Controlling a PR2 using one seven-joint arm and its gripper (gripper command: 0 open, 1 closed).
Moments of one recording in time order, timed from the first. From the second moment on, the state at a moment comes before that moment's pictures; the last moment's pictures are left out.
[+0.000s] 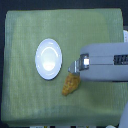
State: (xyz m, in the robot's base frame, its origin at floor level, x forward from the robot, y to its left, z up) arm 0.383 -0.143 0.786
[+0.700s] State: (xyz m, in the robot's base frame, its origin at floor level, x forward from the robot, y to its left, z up) arm 0.402 -0.144 0.737
